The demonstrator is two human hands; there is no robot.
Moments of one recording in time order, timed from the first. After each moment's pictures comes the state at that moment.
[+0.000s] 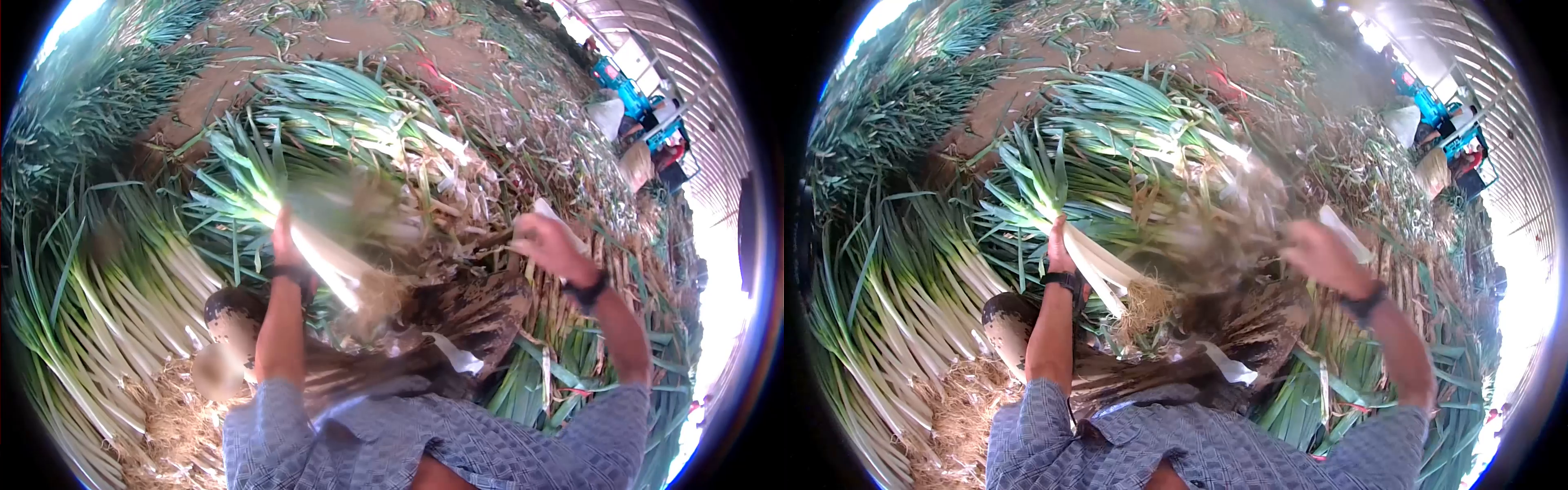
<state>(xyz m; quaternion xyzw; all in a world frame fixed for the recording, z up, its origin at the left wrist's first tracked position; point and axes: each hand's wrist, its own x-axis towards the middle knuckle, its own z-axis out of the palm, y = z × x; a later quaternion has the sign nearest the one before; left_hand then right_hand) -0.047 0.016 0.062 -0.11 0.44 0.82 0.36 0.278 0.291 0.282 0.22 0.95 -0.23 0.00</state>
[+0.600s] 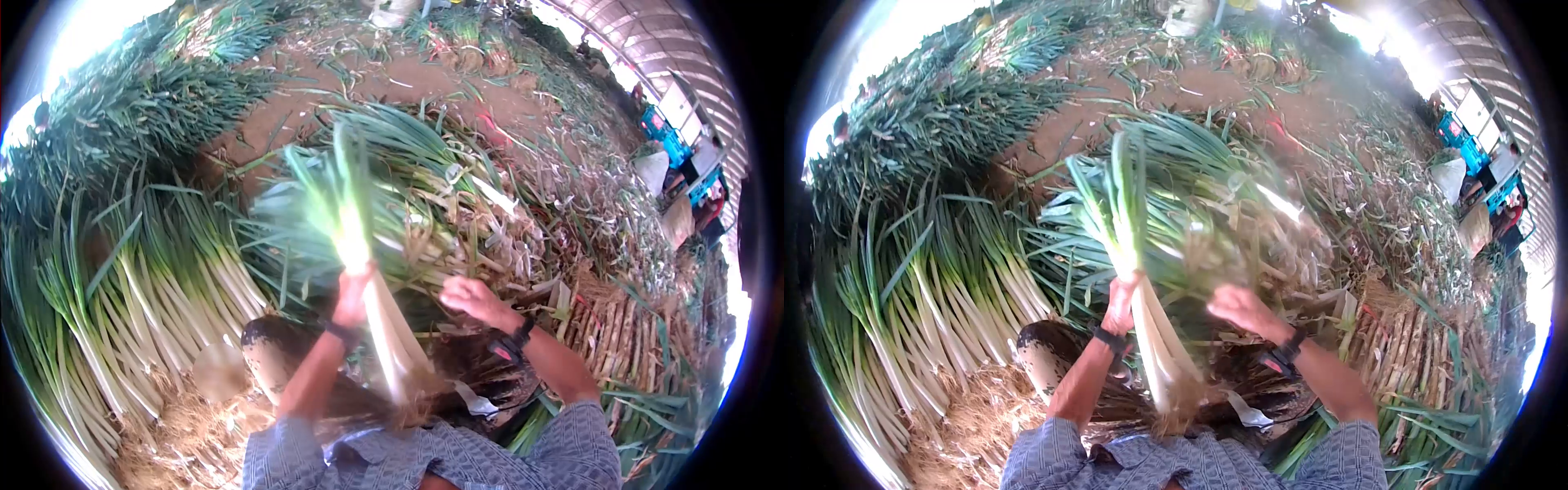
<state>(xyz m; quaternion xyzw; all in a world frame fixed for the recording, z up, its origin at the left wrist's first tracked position) -0.025 0.014 0.049 0.02 0.44 0.82 0.35 0.153 0.241 0.136 0.17 0.82 -0.54 0.12</state>
